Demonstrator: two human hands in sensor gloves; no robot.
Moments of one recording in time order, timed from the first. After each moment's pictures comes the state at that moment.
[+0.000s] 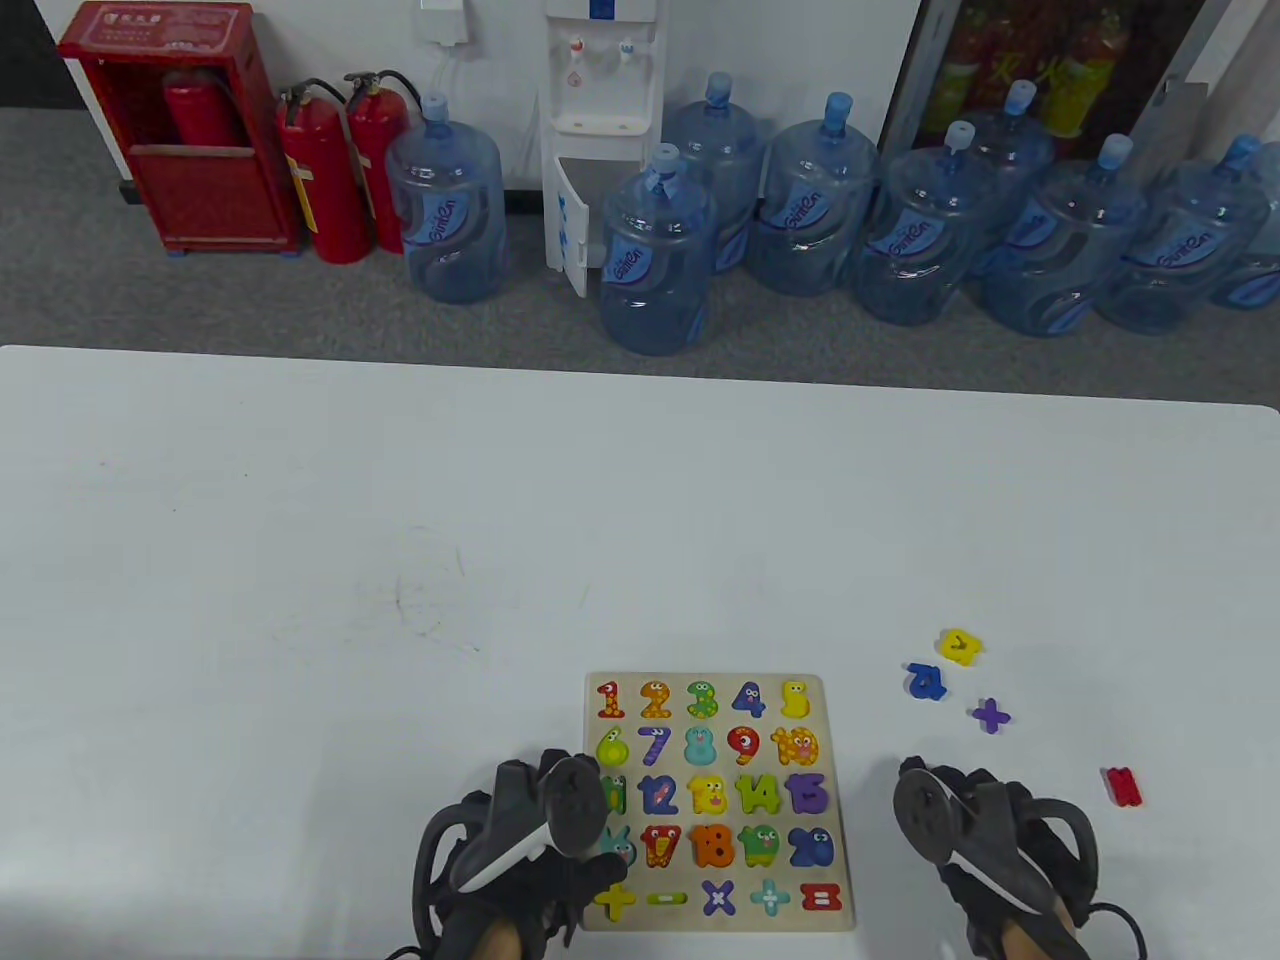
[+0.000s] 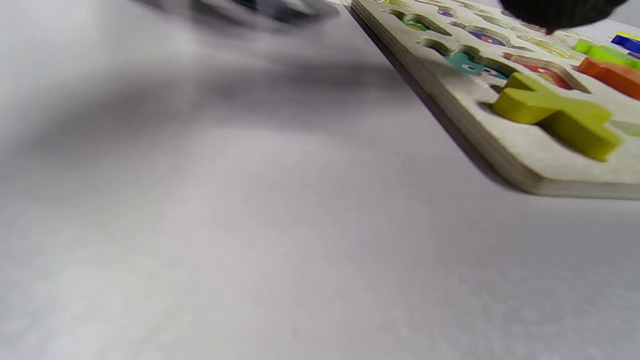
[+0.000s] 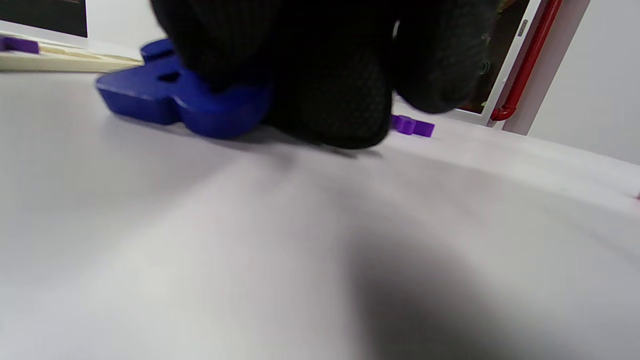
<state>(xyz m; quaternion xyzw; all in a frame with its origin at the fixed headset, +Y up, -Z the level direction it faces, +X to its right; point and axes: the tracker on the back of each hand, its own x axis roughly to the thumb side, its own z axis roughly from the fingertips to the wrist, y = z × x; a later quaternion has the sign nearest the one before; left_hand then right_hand) -0.098 -0.750 -0.204 -0.26 -0.06 0.08 0.96 0.263 -0.746 -0.229 -0.03 -0.02 -0.99 0.10</state>
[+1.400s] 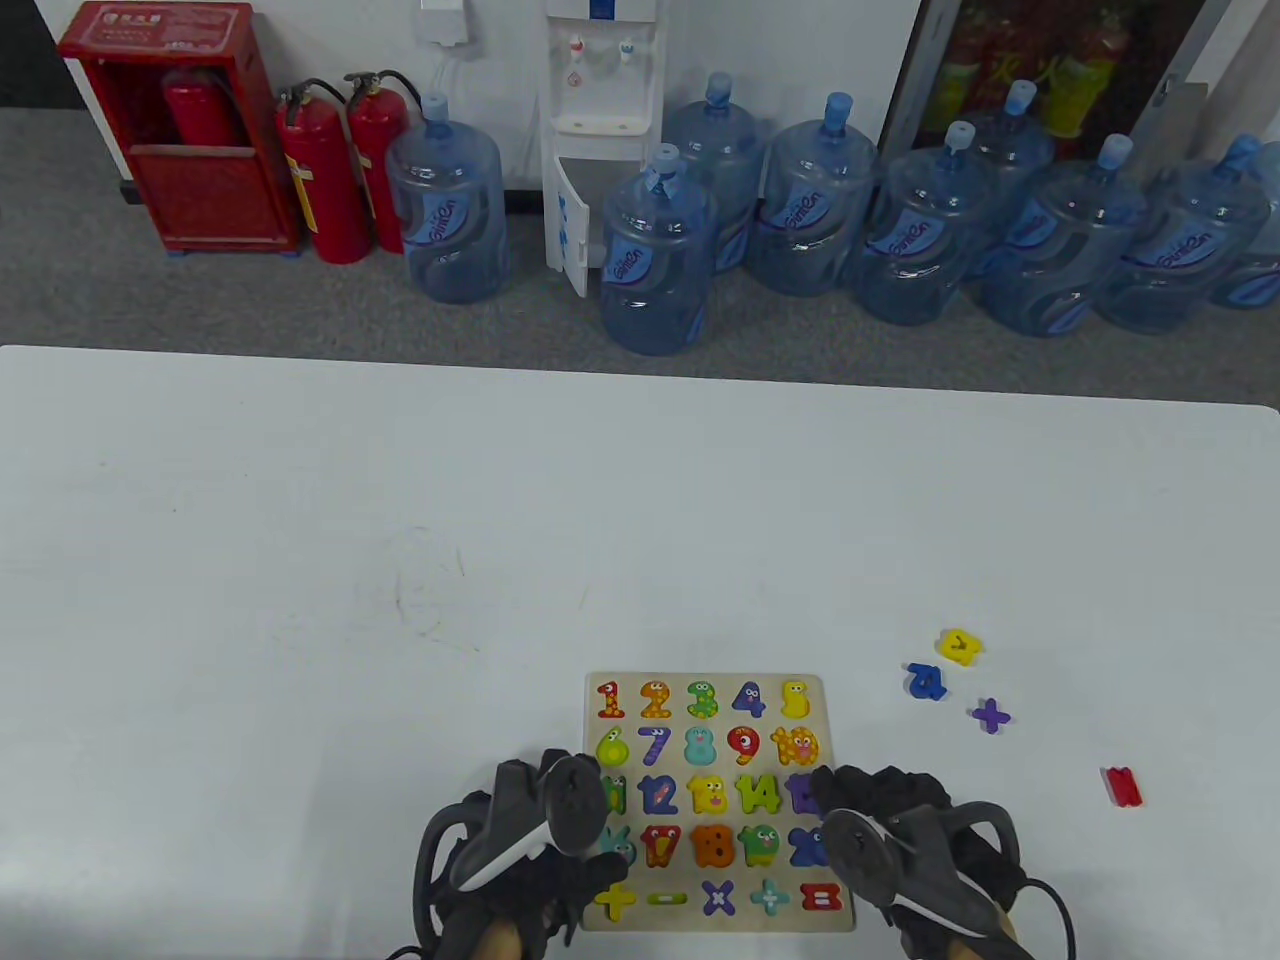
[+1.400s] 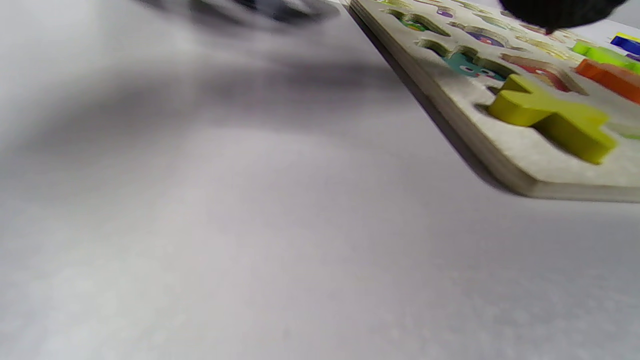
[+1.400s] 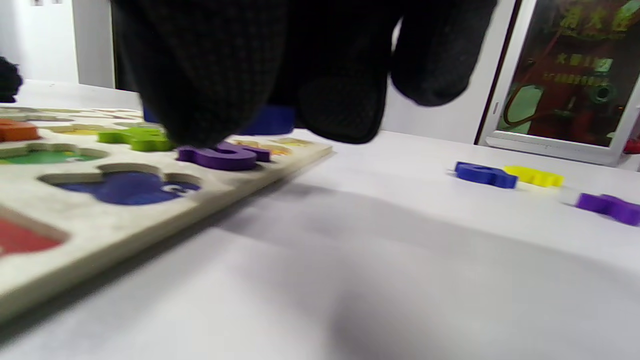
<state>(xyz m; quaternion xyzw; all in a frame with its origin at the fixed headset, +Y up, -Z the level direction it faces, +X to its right) -0.097 -0.749 -0.204 -0.26 -0.06 0.08 0.96 0.194 -0.724 -0.206 -0.17 0.03 -0.98 0.05</state>
